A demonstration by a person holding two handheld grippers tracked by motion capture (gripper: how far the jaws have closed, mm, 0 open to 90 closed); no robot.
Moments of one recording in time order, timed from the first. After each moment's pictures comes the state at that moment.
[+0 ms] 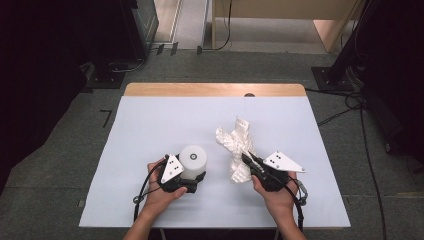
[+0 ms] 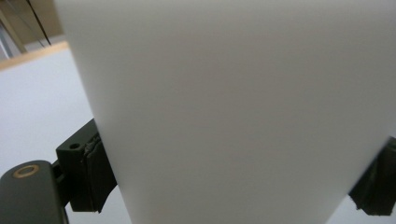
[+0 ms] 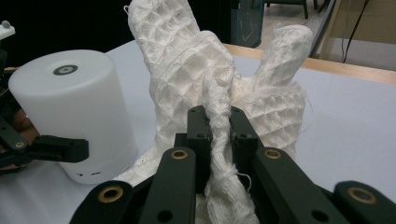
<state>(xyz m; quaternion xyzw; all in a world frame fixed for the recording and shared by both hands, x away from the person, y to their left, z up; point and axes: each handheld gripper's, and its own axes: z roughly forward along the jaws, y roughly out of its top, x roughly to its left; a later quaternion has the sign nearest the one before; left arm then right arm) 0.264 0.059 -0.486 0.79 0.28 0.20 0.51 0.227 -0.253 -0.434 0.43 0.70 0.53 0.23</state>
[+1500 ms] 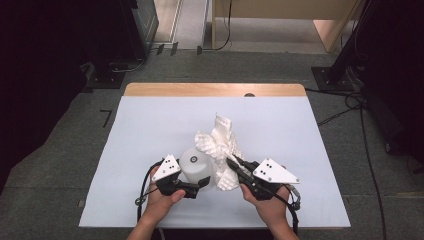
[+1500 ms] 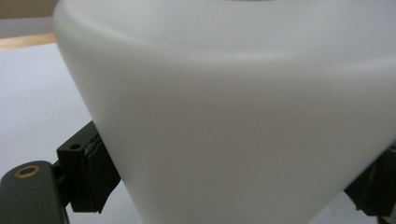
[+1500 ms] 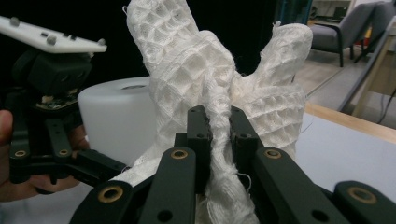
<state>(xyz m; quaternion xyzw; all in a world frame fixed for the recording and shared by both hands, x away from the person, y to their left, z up) 0.244 0.050 -0.451 0.77 0.28 0.09 0.57 0.201 -0.219 -0.403 0.33 0.70 0.58 0.24</state>
